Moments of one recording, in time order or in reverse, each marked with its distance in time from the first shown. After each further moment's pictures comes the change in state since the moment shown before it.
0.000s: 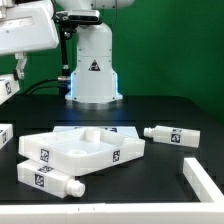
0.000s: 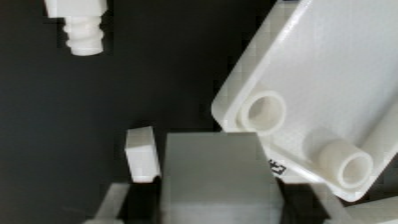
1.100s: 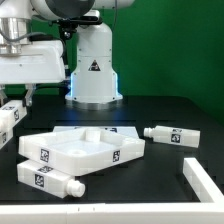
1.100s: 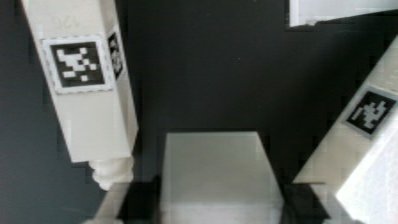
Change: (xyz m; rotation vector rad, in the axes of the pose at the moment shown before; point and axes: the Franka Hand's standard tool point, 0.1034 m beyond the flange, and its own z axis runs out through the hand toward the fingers) arm -0.067 0.011 0.050 -0.104 -0.020 0.053
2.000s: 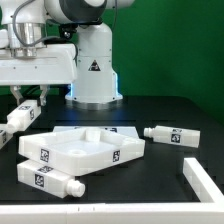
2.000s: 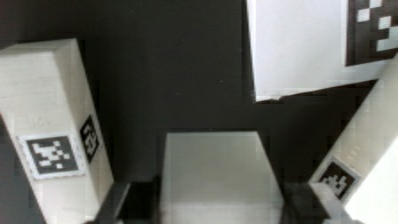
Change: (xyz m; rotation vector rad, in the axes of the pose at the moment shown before) arm -0.036 -0.017 0.004 0.001 -0.024 0.018
